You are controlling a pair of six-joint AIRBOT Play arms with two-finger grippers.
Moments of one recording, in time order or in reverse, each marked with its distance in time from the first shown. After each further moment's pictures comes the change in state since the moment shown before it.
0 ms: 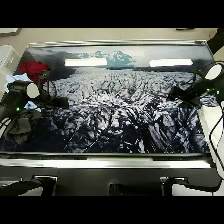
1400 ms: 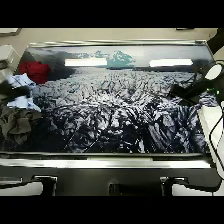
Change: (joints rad) left arm 0.478 -0.134 0.249 0.129 -0.134 0.062; right arm 0.000 0.000 0.000 0.002 -0.060 0.004
